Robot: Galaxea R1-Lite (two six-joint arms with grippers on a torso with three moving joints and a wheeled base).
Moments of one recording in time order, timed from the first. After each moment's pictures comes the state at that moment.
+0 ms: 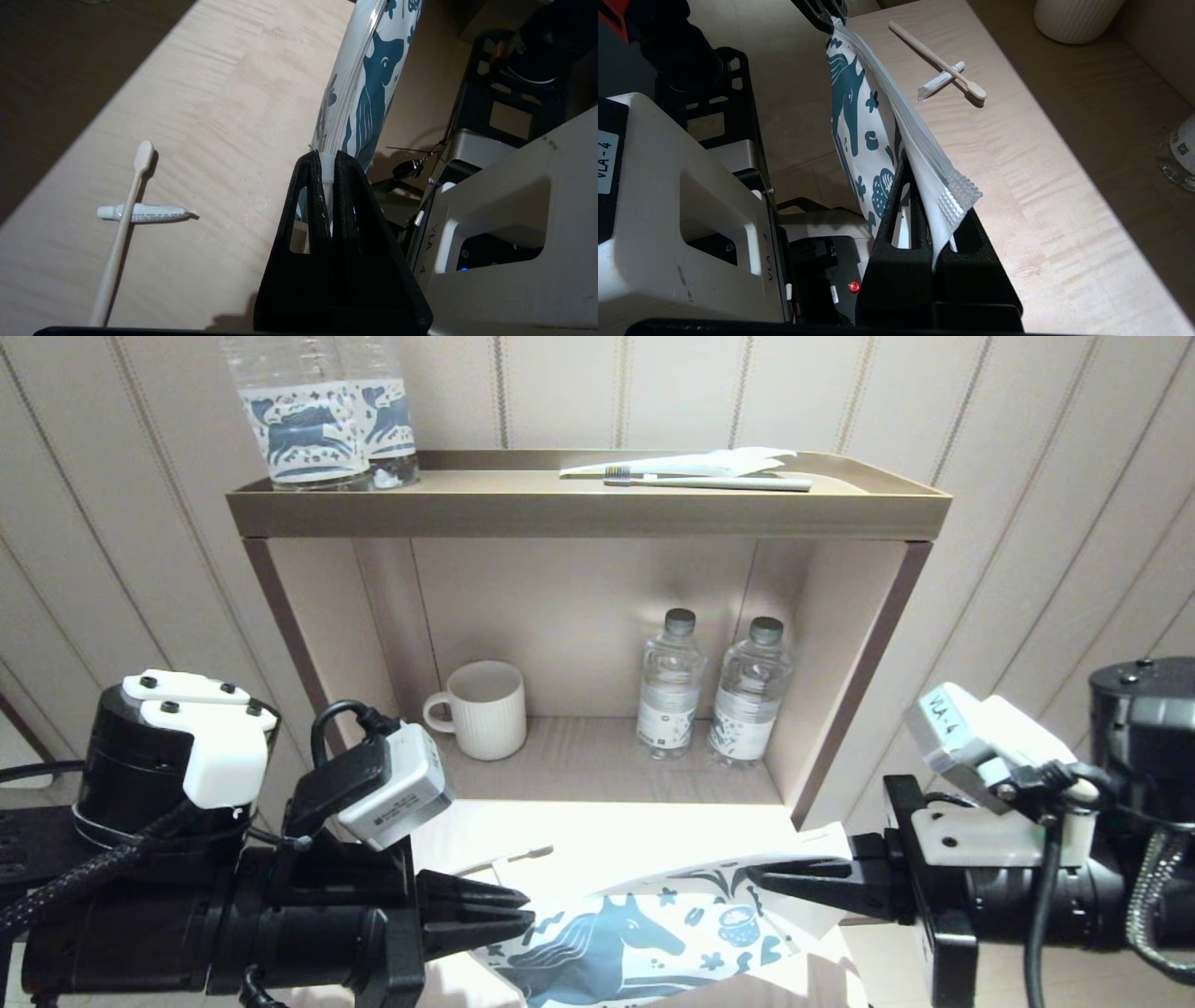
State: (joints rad) left arm -0.70 1.40 -0.68 -0.18 -0.46 0.21; right arm 0.49 1.33 -0.66 -0.34 0.65 -0.25
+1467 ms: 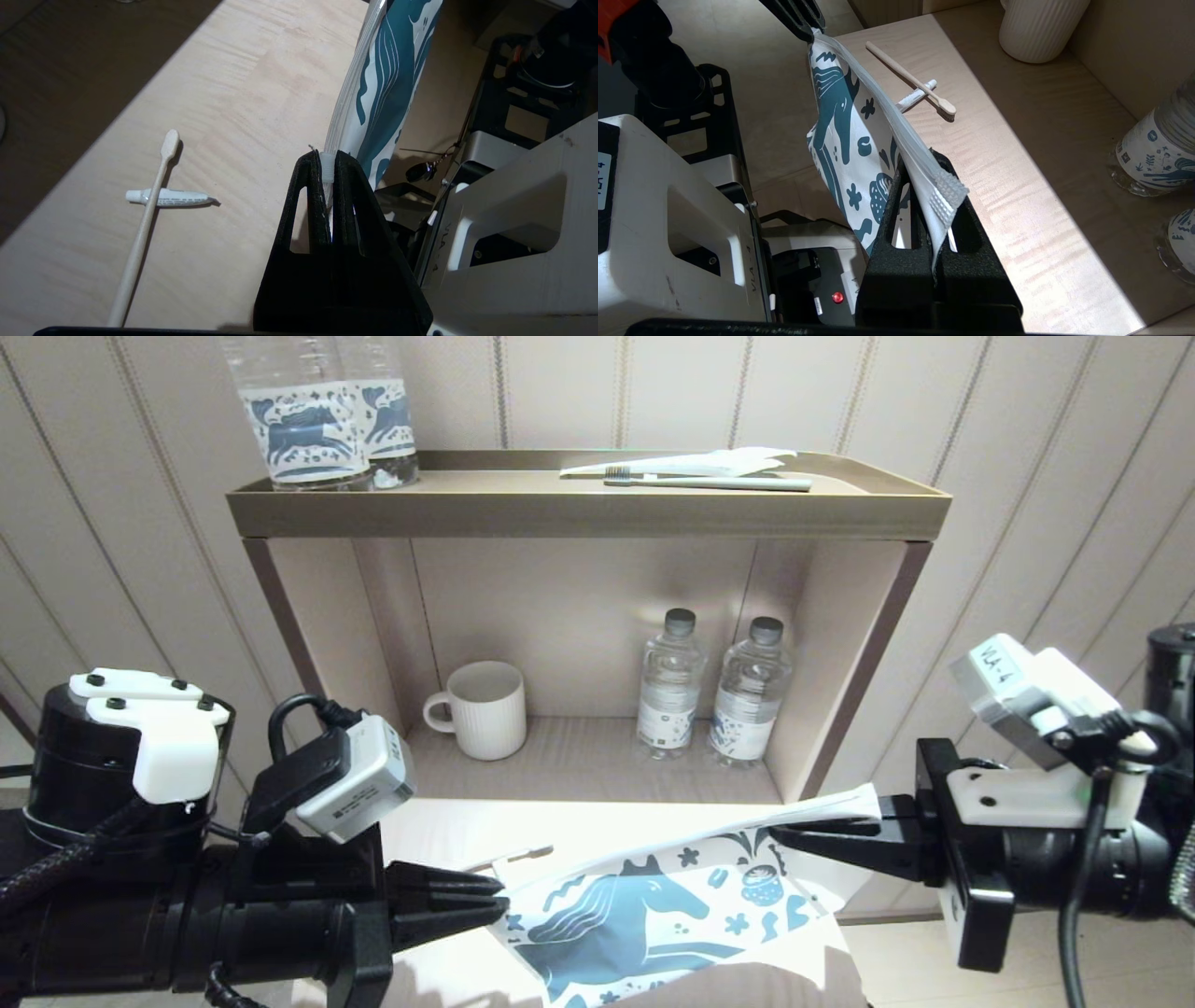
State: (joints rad) left arm -0.65 1.36 -0.65 -0.18 -0.46 0.22; right arm 0.44 1.29 -0.71 -0.30 0.65 -0.25
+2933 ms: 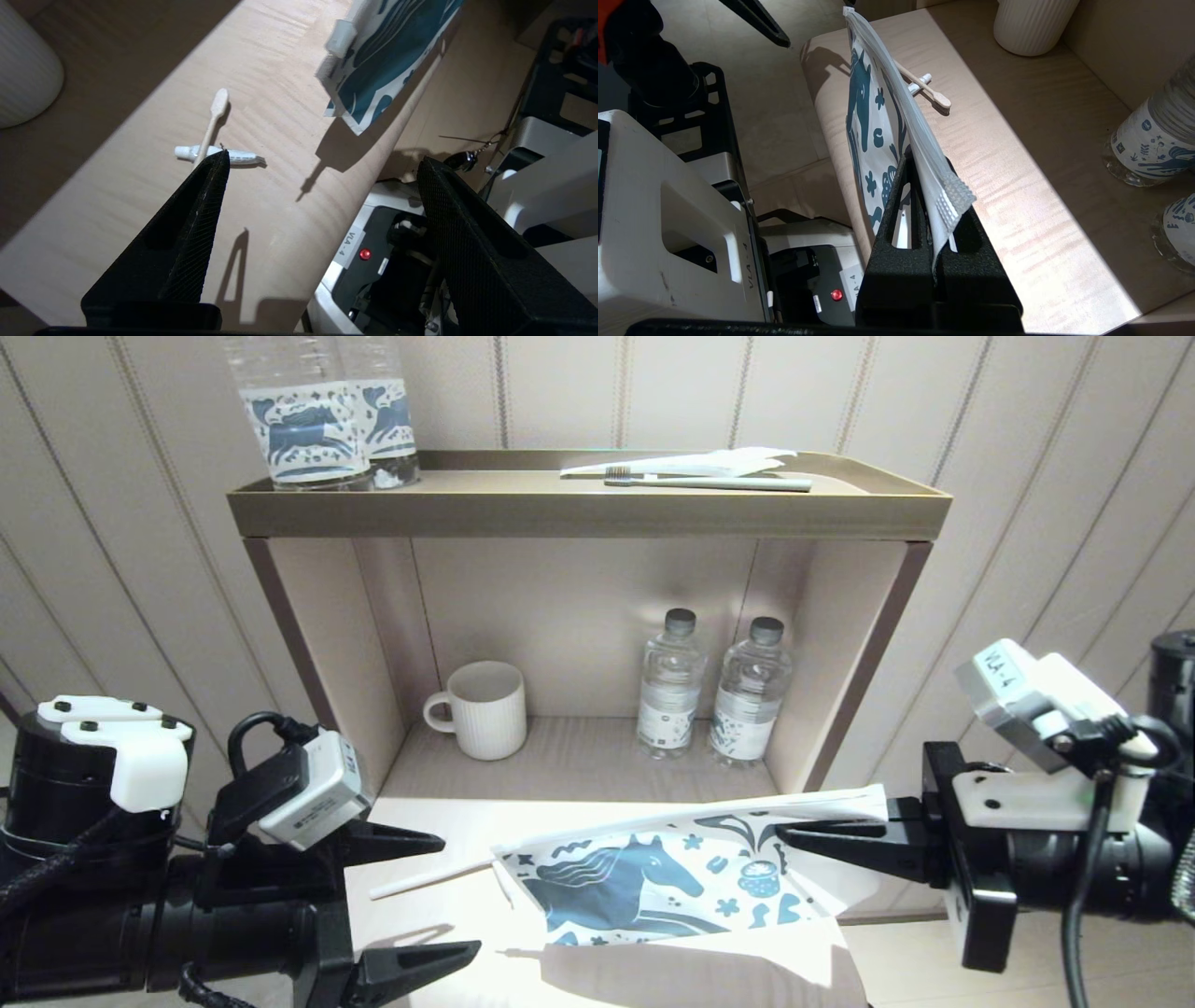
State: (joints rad) left arm -0.54 1.35 -0.56 -0.26 -0.49 0.28; right arm 0.44 1.29 -0.69 -0.31 0.65 -0.26
